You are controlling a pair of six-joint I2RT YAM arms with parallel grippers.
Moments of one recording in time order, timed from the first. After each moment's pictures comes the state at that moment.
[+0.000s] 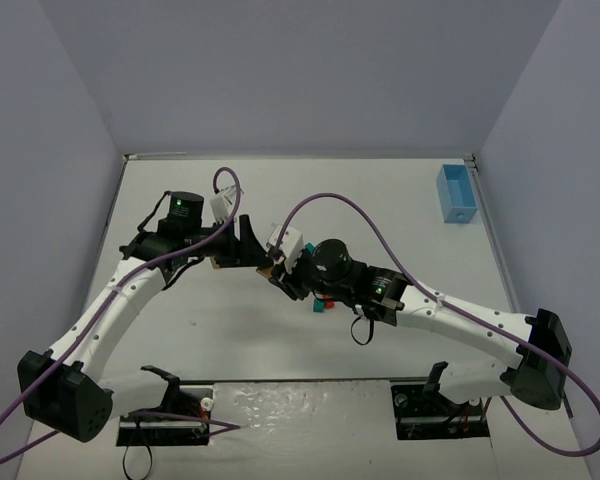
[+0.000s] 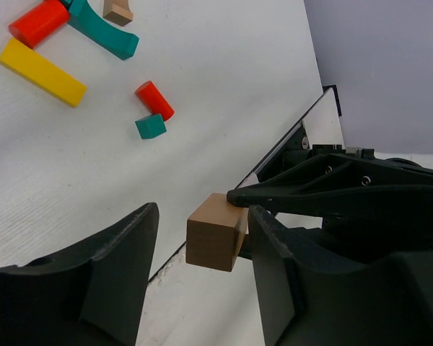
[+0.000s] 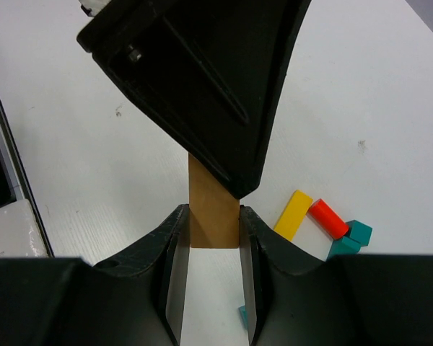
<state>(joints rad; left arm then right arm) -0.36 1.19 1.10 -0.60 0.70 -0.48 1.04 1.28 0.99 -0.09 -0.02 -0.11</state>
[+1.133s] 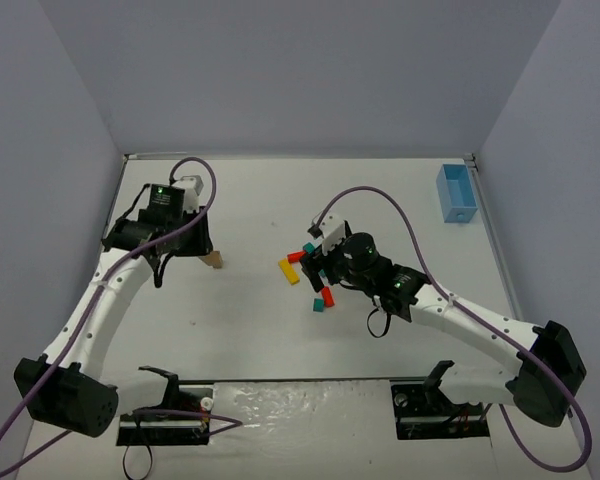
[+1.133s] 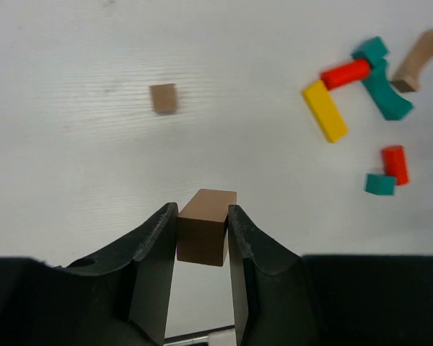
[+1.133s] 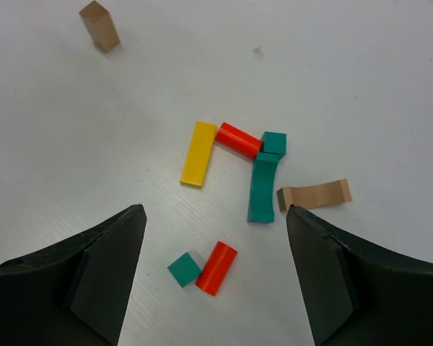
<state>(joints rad) -0.29 1.19 1.23 -0.88 0.08 -0.28 0.85 1.22 0.82 -0.05 0.07 -0.04</state>
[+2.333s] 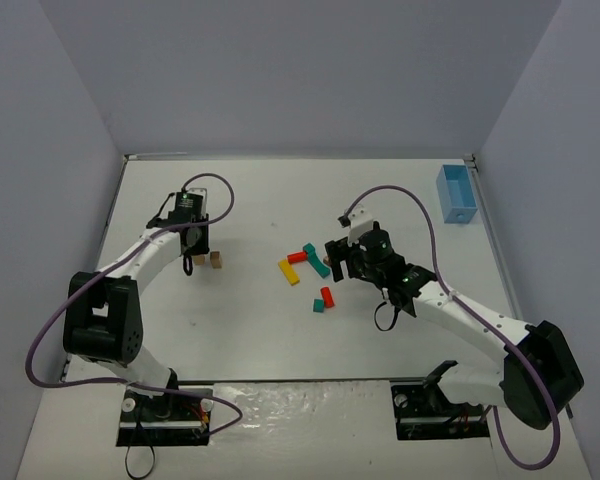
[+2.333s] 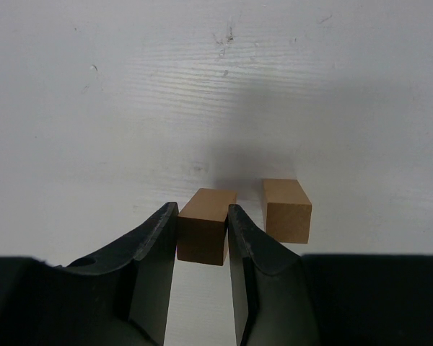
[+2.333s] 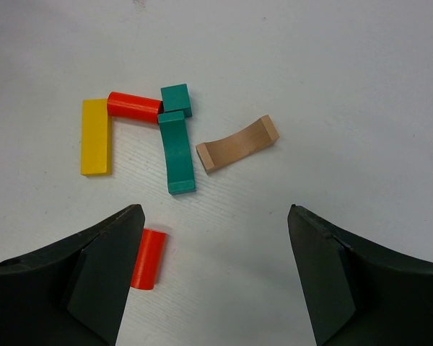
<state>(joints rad) -0.17 1.57 1.07 -0.45 -0.19 -0.14 0.64 1.22 0.69 -0.01 0.16 0.08</state>
